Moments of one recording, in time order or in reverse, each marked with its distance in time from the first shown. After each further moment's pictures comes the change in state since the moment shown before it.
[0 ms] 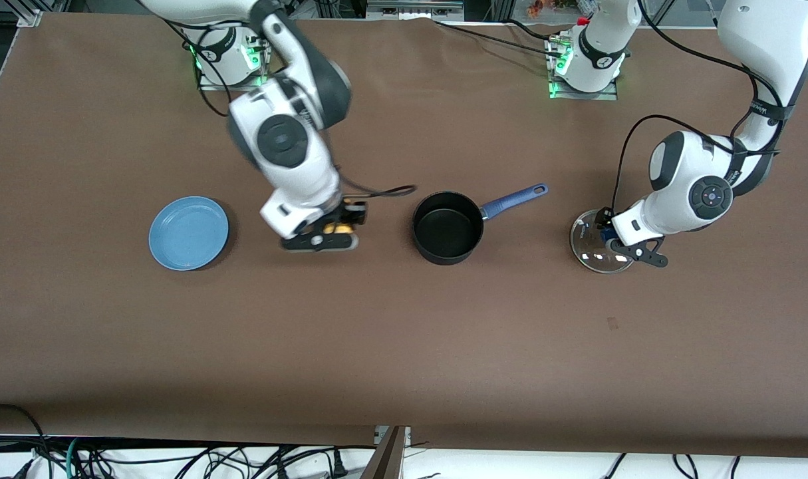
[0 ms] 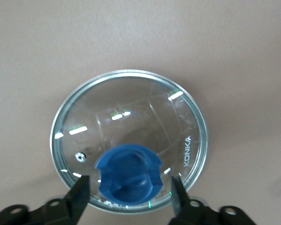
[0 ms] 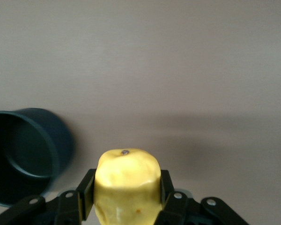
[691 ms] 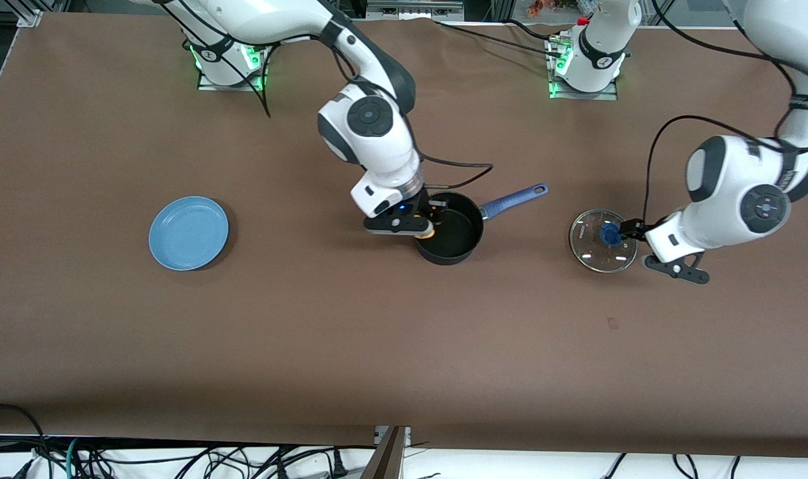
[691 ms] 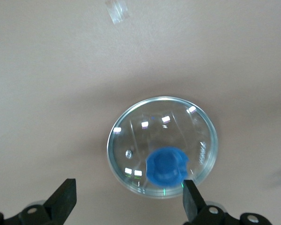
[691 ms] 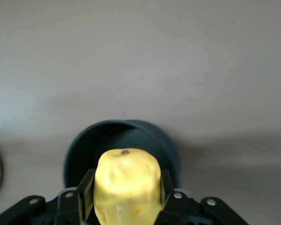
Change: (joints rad) left arm 0.036 -0.004 -0.029 0.293 0.000 -0.328 0.012; right arm 0.175 0.167 0.000 0.045 0.000 0.391 0.326
